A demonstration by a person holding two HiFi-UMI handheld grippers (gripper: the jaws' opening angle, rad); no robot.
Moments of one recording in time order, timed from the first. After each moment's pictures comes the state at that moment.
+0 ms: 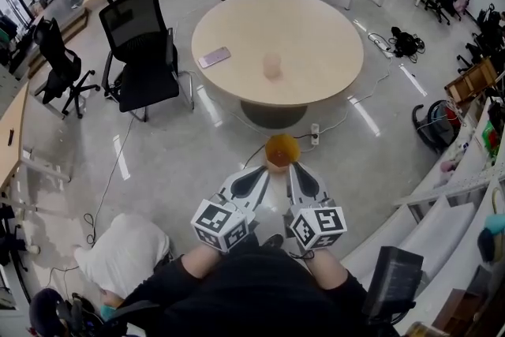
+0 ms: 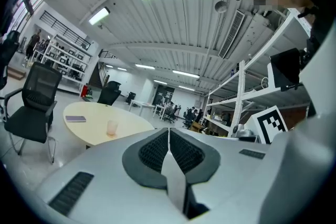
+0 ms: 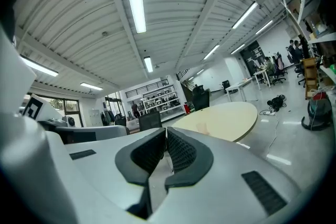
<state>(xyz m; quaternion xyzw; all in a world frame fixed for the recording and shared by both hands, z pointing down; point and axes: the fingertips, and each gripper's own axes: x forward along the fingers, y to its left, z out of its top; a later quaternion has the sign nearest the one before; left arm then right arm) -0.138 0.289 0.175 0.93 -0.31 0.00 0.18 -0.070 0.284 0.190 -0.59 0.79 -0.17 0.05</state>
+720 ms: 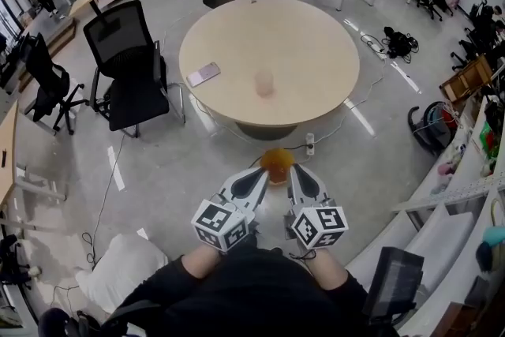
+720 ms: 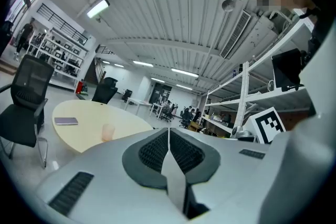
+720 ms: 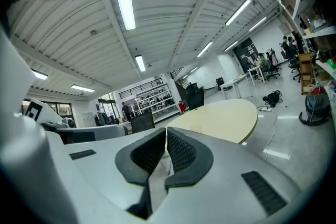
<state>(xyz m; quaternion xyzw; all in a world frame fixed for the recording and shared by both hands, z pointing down) -0.114 0.182 0.183 0.94 -0.29 0.01 0.19 -0.041 0.182 0.202 -0.61 0.76 -0.19 0.06</state>
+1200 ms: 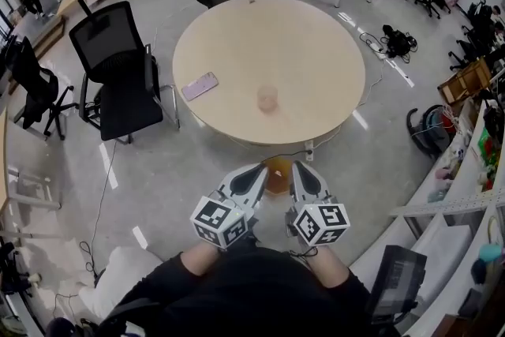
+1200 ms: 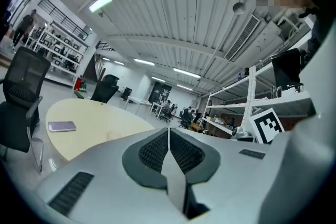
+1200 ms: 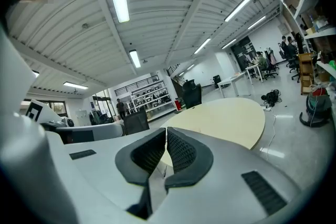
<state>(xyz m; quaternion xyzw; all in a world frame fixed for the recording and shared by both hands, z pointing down) -0.120 0.055 0.195 0.94 -0.28 0.00 0.21 -0.042 0.060 0.217 -0.63 0.75 -0.21 0.04</state>
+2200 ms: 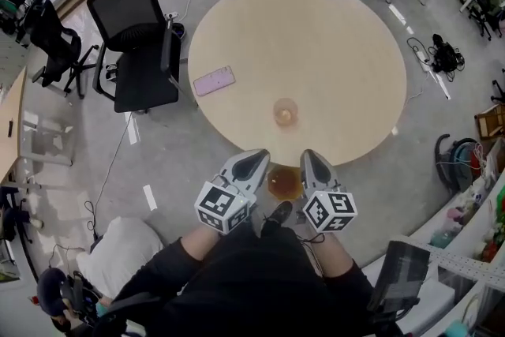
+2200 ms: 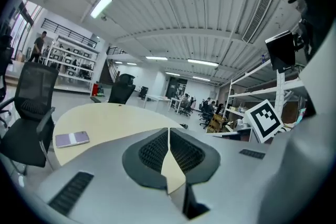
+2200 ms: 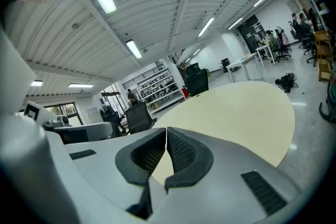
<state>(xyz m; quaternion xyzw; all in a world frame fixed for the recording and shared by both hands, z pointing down) -0.076 -0.113 0.256 0.91 -0.37 0.06 0.18 0.026 -0.119 0.292 -0.56 0.78 -0.27 0.02</state>
